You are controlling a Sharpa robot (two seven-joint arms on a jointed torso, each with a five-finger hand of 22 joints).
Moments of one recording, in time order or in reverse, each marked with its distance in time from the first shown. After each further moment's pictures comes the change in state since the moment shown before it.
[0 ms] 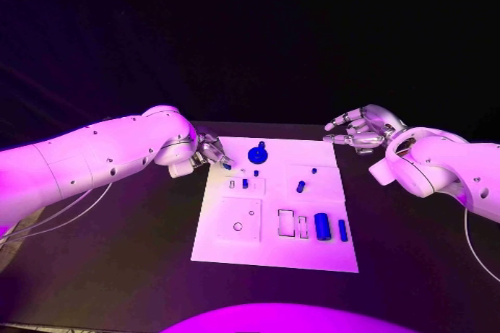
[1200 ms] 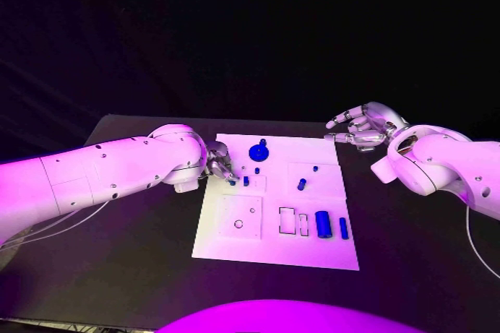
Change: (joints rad) left arm -0.039 -0.028 -0.035 0.148 -0.183 -0.050 -0.024; left_hand -0.023 -0.015 0.019 -0.003 0.000 0.004 -0.003 0.008 0.028 0.023 -0.006 0.020 0.026 -0.004 -0.003 0.000 0.000 0.000 -0.004 -0.004 0.000 0.000; right arm 0.000 0.002 0.000 -0.004 -0.026 0.002 0.002; right_hand 0.000 0.000 0.000 0.000 0.000 0.000 0.000 0.000 -0.001 0.000 0.000 -0.005 0.001 0.000 0.000 -0.006 0.000 0.000 -0.004 -0.004 -0.005 0.000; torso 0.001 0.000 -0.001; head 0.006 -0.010
